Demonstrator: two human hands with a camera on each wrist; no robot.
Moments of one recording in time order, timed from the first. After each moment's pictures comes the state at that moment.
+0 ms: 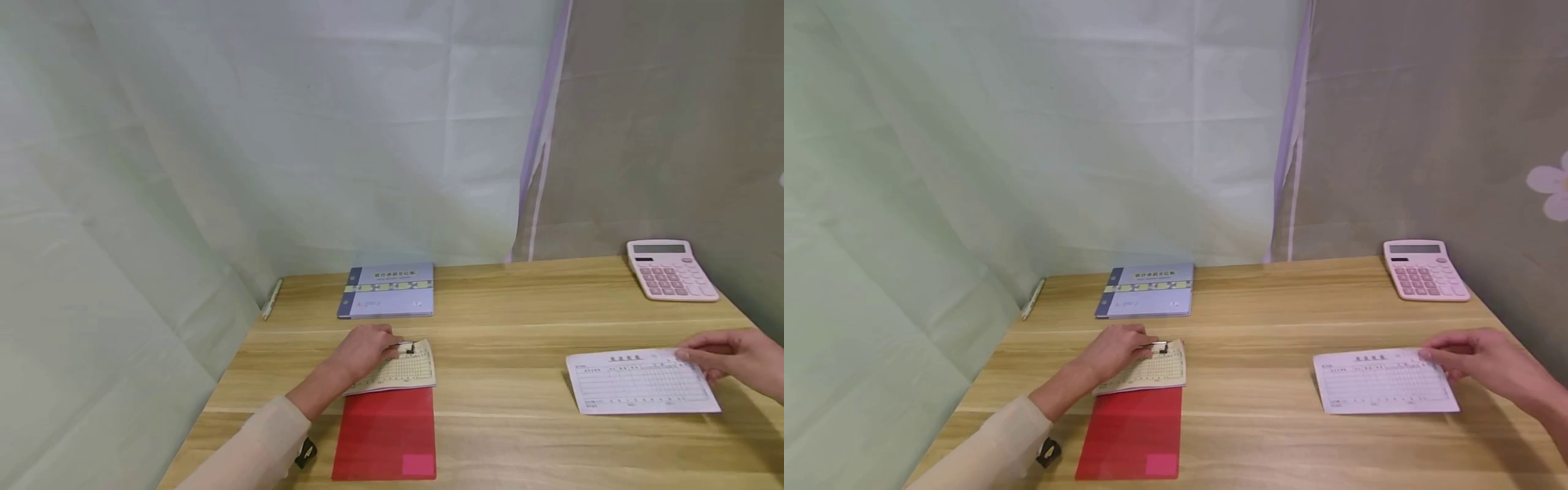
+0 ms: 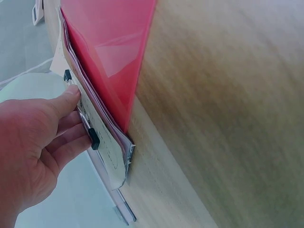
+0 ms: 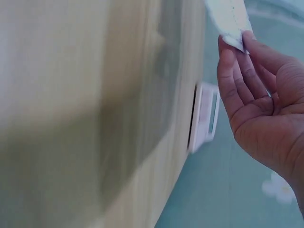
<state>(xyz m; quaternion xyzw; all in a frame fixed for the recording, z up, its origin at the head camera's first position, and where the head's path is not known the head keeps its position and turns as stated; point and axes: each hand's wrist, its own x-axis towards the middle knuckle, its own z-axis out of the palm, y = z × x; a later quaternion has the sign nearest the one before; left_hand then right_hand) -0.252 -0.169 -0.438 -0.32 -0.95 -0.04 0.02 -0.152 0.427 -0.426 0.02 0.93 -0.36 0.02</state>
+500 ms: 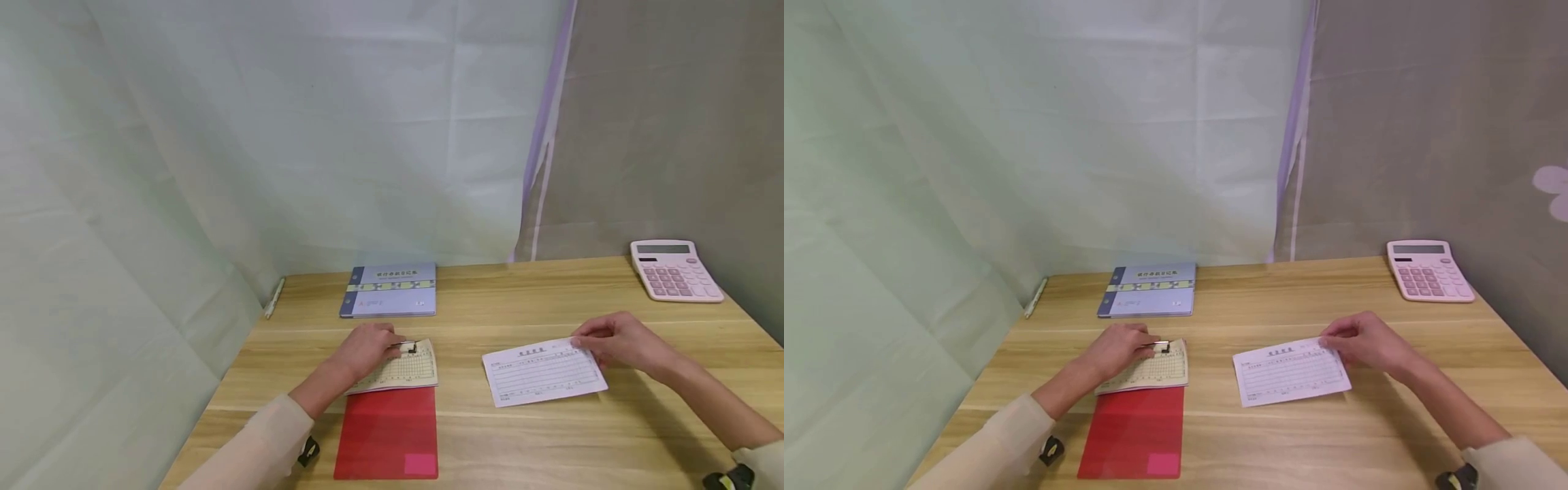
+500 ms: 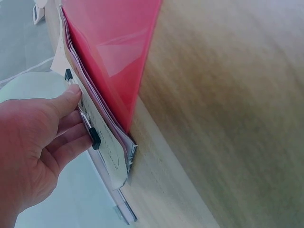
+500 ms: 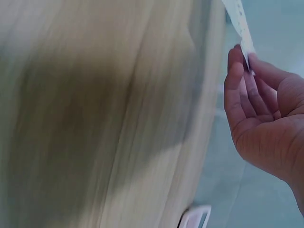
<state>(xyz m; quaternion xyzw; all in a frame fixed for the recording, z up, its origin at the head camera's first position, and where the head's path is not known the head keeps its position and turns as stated) -0.251 -0.170 -0.437 -0.32 -0.95 -0.04 0.02 -0.195 0.307 -0.419 -0.09 0.86 -0.48 0.12</state>
